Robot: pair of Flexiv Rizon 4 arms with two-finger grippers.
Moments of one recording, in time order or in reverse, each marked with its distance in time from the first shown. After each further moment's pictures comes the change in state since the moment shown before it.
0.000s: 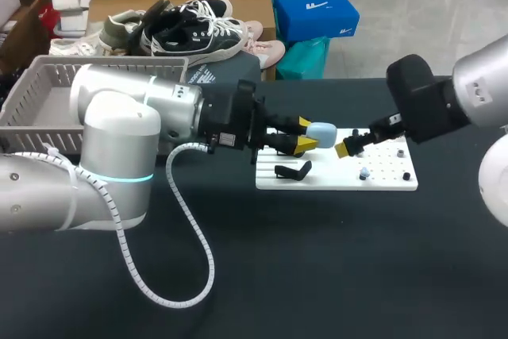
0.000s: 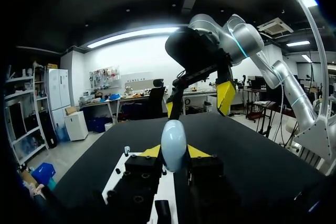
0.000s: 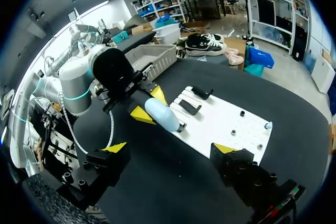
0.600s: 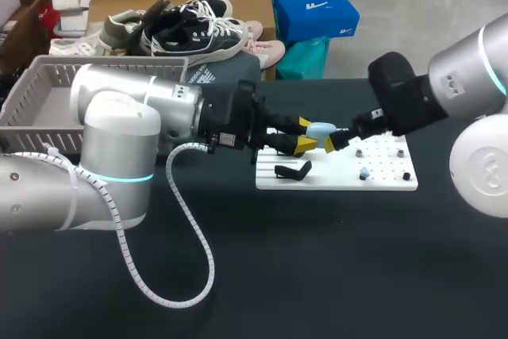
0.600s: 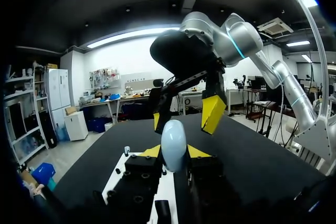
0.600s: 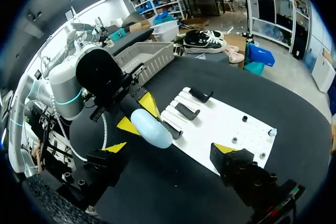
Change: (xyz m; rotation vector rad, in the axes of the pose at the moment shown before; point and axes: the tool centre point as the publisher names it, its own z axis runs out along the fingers) left arm 0.000 0.000 0.000 0.000 0.000 0.000; right arm -0.014 -0.010 0.025 0.010 0.026 0.007
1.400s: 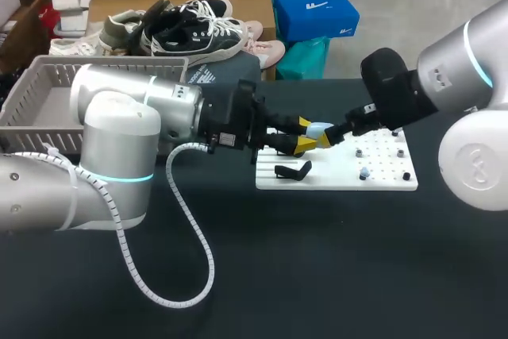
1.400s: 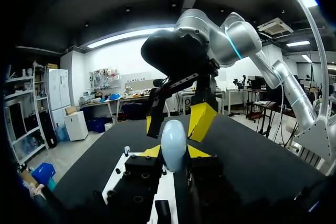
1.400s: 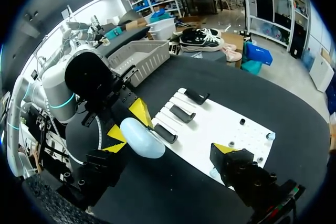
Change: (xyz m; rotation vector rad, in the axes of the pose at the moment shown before) left arm 0.000 0.000 0.000 0.000 0.000 0.000; right arm -0.008 -0.009 0.009 0.029 0.020 0.008
